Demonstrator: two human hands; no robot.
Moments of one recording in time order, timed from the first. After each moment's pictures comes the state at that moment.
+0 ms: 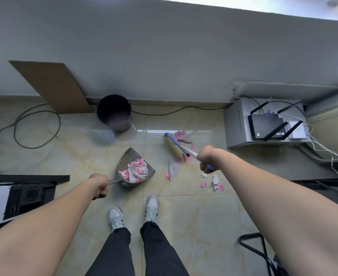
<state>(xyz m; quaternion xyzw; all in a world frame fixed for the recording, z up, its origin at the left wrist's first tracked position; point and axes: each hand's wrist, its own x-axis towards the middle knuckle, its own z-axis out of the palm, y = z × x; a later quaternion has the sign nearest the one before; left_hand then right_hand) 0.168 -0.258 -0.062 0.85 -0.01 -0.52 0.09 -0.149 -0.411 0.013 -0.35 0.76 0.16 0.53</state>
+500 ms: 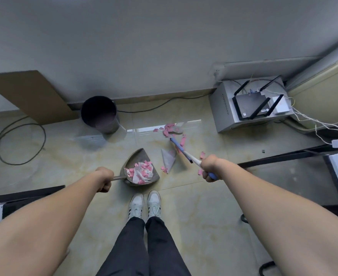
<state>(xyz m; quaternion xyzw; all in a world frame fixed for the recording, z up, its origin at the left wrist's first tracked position) 0.140 -0.274 -0.056 0.83 -0.14 -0.54 -0.03 -0.210 -0.329 -0.028 -0.15 0.81 0.09 0.56</state>
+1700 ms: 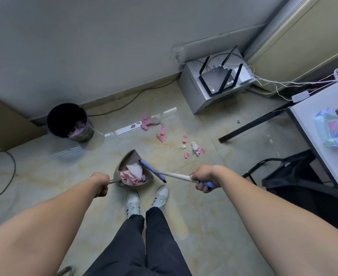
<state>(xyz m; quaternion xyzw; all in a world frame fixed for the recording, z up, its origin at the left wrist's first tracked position) 0.115 -0.255 -0.080 0.81 -0.23 -0.53 -0.08 -0.226 -0.208 0.007 -0.12 0.71 0.14 0.68</state>
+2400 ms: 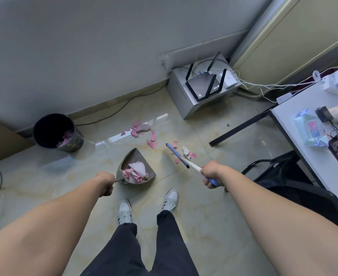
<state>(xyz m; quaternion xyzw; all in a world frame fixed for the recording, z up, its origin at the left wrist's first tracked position) 0.035 -0.265 -0.063 0.79 -0.25 -0.55 -0.07 -0.310 -0.199 0.001 -0.06 0.82 -0.02 0.57</state>
